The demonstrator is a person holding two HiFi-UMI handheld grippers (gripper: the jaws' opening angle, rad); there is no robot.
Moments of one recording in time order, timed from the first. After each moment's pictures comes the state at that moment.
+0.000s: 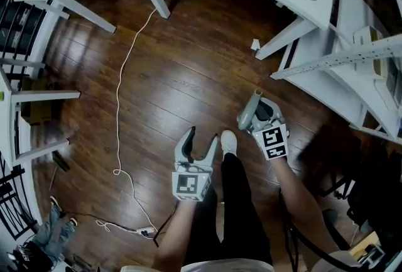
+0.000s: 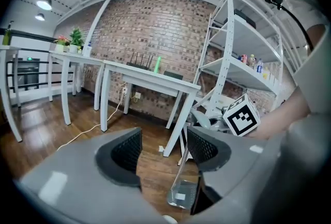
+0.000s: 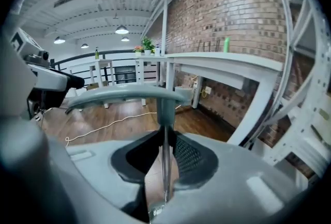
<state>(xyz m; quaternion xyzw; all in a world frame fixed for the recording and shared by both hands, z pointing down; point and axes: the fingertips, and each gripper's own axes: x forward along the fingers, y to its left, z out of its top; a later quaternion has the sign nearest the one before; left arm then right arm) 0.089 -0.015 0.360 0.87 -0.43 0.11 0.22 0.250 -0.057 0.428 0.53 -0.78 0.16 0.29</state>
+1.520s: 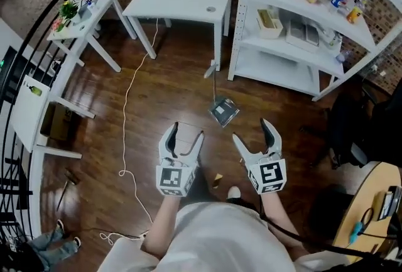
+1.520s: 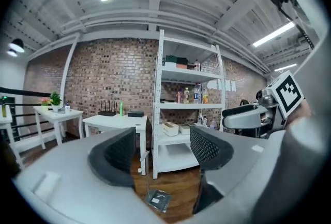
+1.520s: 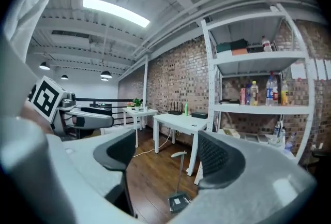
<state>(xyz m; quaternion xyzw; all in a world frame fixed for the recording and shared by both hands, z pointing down) 0.104 0.390 0.002 0.94 -0.34 0.05 0.06 0.249 0.460 0.000 0.69 -0.72 0.05 0.09</state>
